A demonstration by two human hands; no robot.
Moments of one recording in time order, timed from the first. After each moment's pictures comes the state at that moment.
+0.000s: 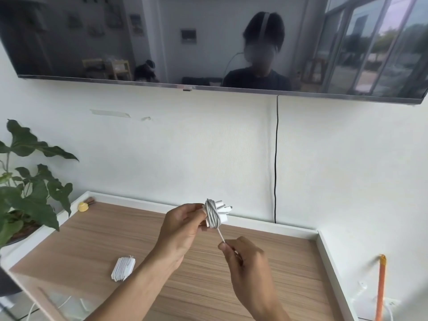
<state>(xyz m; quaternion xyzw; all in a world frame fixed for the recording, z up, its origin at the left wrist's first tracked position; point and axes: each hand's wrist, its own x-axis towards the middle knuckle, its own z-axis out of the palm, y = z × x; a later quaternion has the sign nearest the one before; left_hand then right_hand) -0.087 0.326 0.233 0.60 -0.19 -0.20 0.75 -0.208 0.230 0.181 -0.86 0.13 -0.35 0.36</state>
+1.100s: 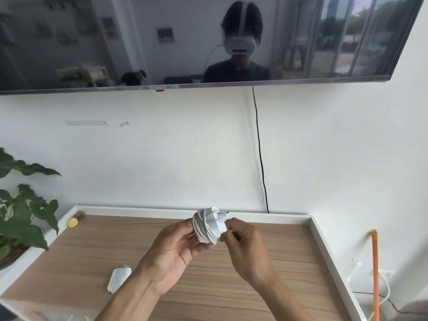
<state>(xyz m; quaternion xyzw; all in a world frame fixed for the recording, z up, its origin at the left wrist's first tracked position) -0.107 0.340 0.238 0.46 -0.23 -0.42 0.75 -0.207 0.207 0.206 -0.81 0.14 -0.32 0.48</state>
